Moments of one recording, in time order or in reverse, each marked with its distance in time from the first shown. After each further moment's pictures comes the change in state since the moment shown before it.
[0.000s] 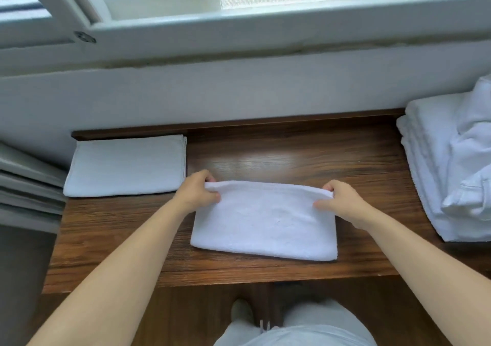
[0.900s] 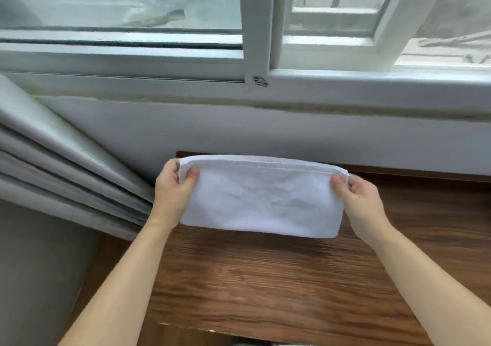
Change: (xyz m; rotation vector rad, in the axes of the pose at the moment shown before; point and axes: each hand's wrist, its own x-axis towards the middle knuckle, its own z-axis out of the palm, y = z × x) left_hand -0.006 -0.201 -0.212 -0.732 0.597 0.131; right_hand -0.005 -0.274 0.144 0.554 0.150 -0.280
